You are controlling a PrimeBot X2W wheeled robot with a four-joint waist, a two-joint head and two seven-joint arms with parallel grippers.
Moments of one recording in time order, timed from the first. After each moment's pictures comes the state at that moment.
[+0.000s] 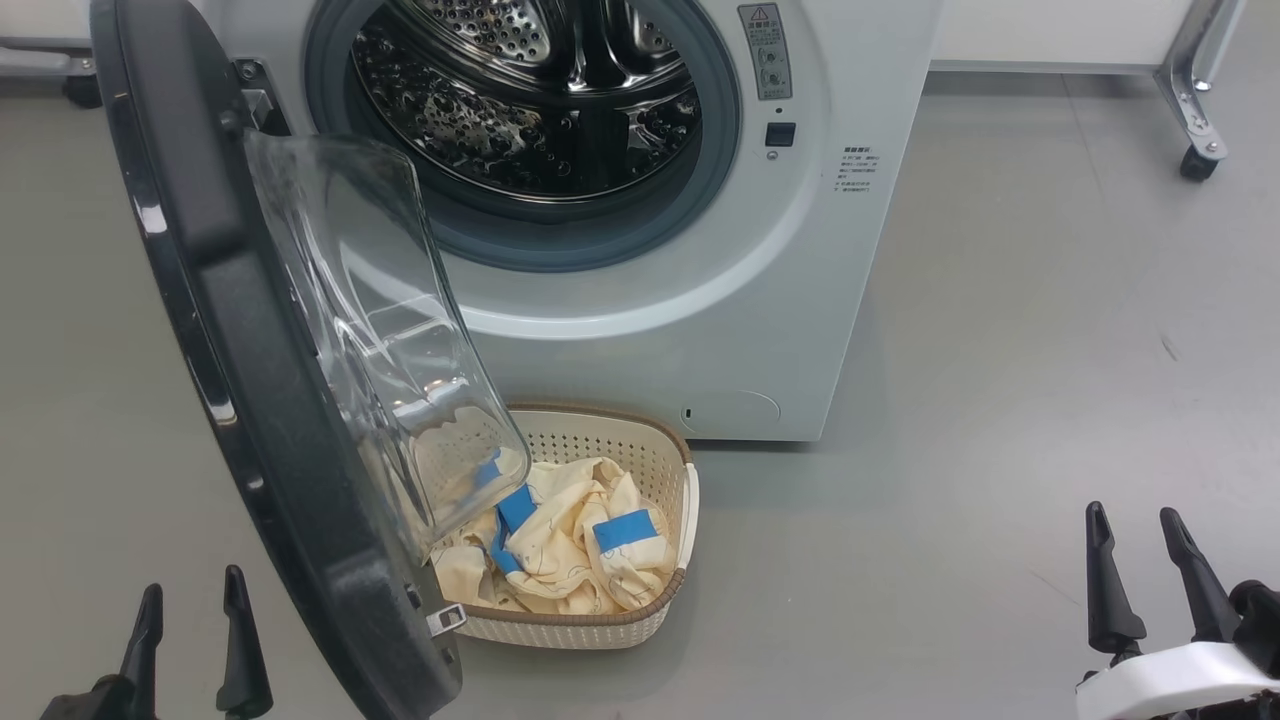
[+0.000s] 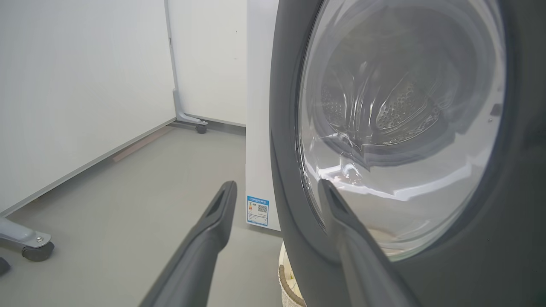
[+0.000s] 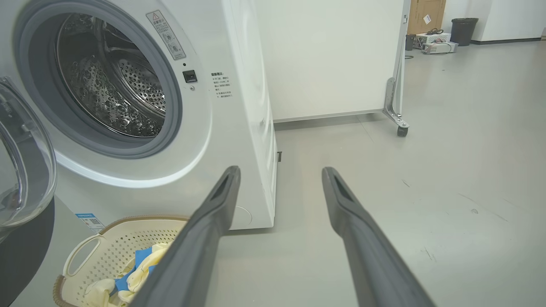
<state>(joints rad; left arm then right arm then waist) 0.04 0.03 0.06 0.16 -0.19 -0.11 -0.26 0.14 -0.14 -0.02 0.13 0.33 0.07 -0.26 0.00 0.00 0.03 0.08</state>
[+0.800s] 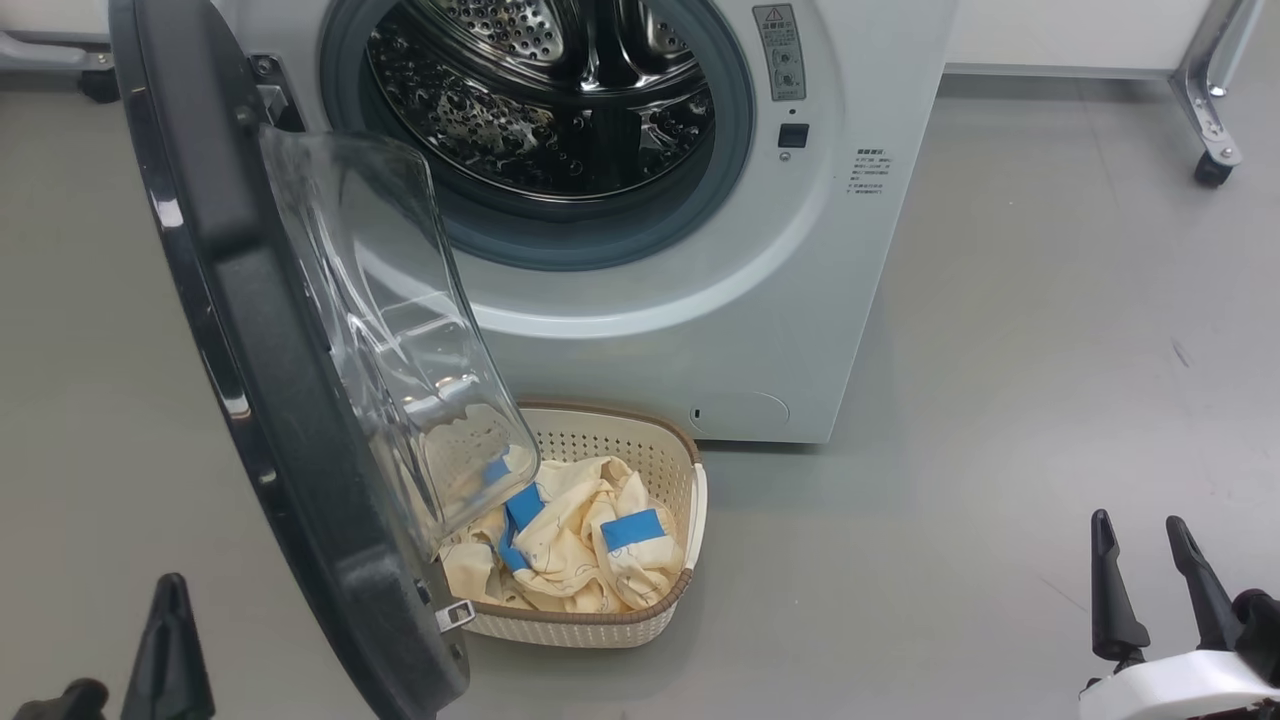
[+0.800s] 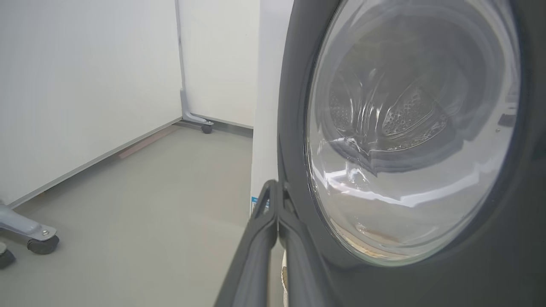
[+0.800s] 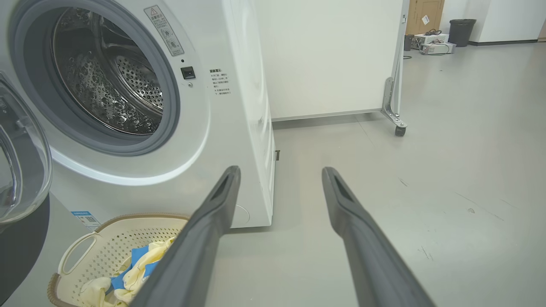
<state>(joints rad) 0.05 0.03 0.07 0.16 -0.21 -0.11 -0.26 0.14 -0.10 -0.09 0.14 0.27 0.11 -0.26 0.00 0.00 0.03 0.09</state>
